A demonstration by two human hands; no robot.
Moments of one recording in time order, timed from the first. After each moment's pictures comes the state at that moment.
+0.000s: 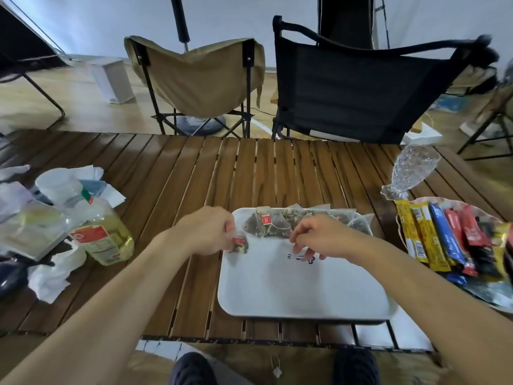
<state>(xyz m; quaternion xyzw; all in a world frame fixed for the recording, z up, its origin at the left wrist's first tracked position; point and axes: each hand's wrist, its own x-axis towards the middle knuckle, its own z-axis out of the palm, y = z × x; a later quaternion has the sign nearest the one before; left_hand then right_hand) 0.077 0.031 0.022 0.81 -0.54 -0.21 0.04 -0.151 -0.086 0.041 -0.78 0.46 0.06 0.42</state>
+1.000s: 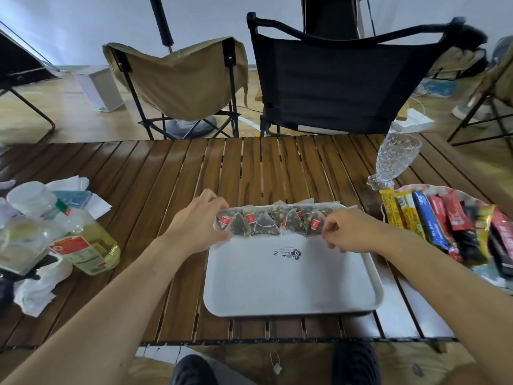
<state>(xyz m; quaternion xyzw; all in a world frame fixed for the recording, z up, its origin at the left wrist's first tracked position) 0.079 0.004 -0.011 0.80 -0.59 -0.06 0.10 -0.215 -0.132 0.034 -0.84 0.47 0.10 0.25</state>
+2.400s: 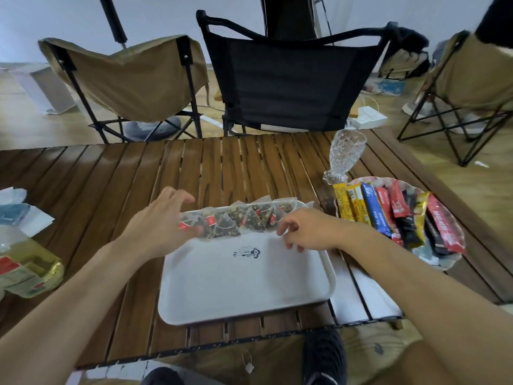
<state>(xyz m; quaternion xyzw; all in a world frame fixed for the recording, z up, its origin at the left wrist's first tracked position) 0.061 -0.002 0.010 0.80 -0.58 -0.06 0.11 -0.230 -0.134 0.030 -0.84 0.41 0.09 0.34</state>
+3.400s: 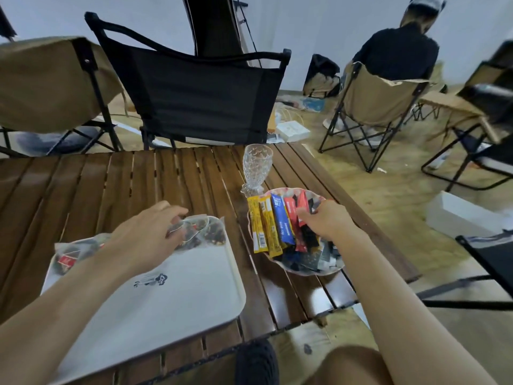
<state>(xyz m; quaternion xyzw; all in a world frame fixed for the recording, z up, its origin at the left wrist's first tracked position) -0.065 -0.078 0.019 0.71 -0.69 -0.08 0.15 -0.404 -0.201 0.043 -0.67 0.72 -0.09 0.17</state>
